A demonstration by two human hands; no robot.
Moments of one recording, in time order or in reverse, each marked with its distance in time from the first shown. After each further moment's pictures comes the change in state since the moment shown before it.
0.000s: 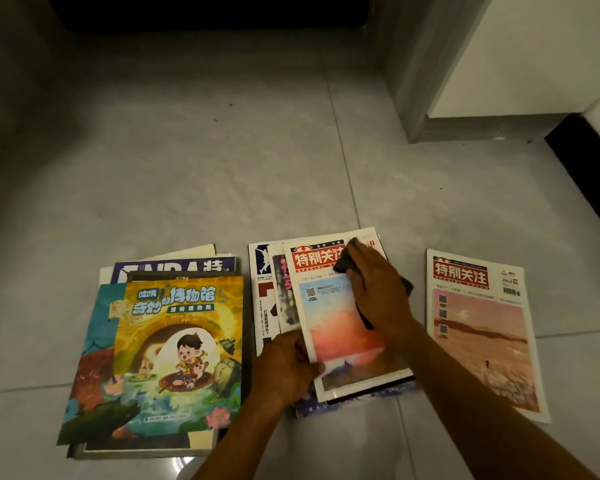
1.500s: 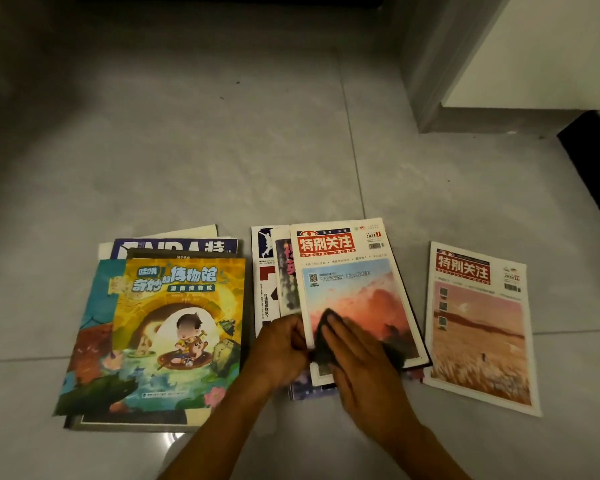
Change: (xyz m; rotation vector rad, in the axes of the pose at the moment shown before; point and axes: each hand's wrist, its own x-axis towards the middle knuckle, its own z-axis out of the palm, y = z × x) left_hand 0.008 -0.013 -0.006 0.030 -0.024 0.082; right_hand -0.142 -0.024 0.022 -0.100 -0.111 -0.321
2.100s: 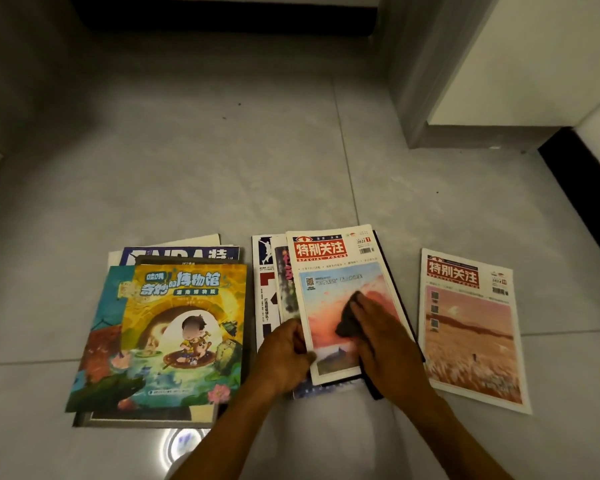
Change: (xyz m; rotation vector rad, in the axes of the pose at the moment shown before) left_hand -0.014 0.006 0.009 -0.032 0.031 0.002; right_hand 0.012 0.049 -0.012 -0.051 0.115 0.137
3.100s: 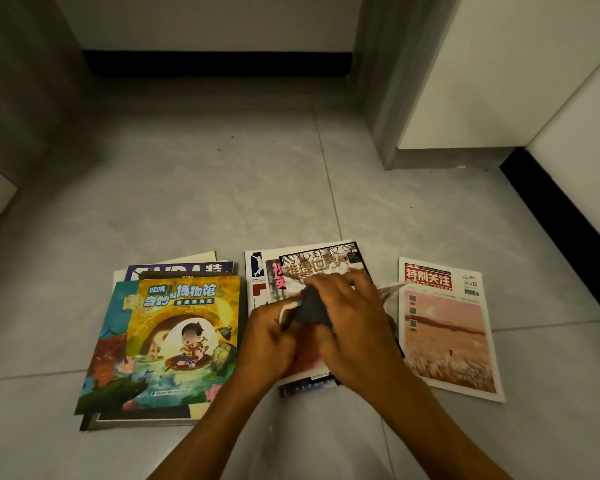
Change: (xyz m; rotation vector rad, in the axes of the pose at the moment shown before) left_hand -0.055 0.050 -0.026 -0.153 0.257 0.628; right_hand 0.018 -0.118 -0.133 0.150 0.205 -0.063
